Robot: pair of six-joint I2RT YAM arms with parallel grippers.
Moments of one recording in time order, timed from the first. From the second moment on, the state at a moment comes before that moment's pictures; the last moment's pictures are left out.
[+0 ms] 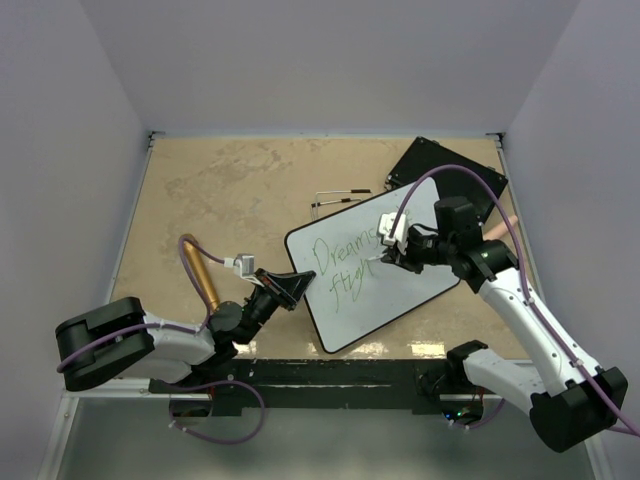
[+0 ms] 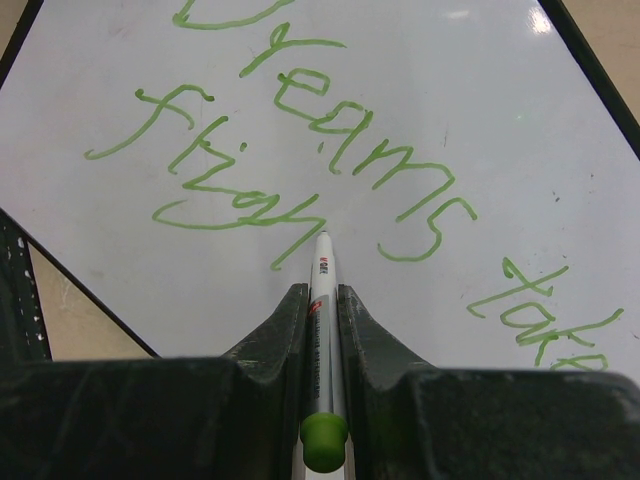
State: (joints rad) left arm -1.09 1.24 0.06 1.36 -0.43 -0.76; right arm 0.38 1.00 0.93 -0.68 -0.62 -0.76
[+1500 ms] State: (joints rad) left arm -1.08 1.24 0.06 1.36 -0.43 -0.76; right arm 0.36 0.98 0.91 -0.63 -0.60 -0.72
